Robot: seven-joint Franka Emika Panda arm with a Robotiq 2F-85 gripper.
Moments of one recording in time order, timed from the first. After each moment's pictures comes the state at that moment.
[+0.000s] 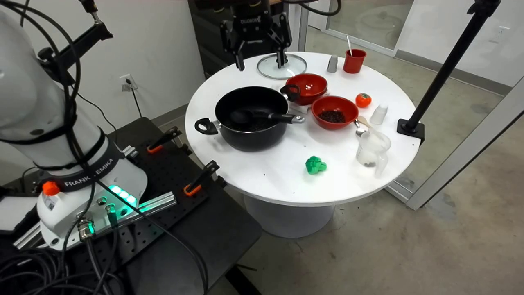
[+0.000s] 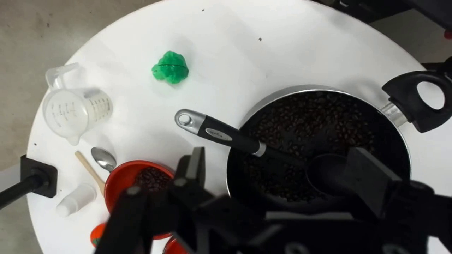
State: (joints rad) arm -0.11 -0.36 -0.15 -2.66 -0.33 2.35 -0.58
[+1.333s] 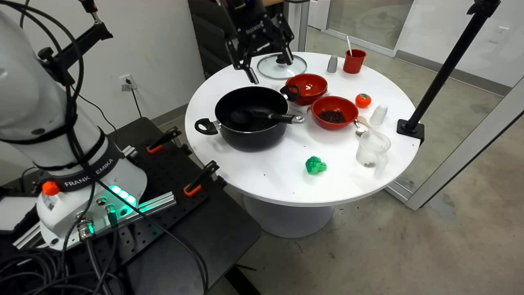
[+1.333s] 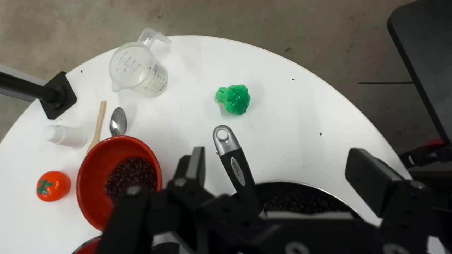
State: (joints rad) arm -0.08 -0.27 -0.07 -2.66 -0.88 2.36 -0.73
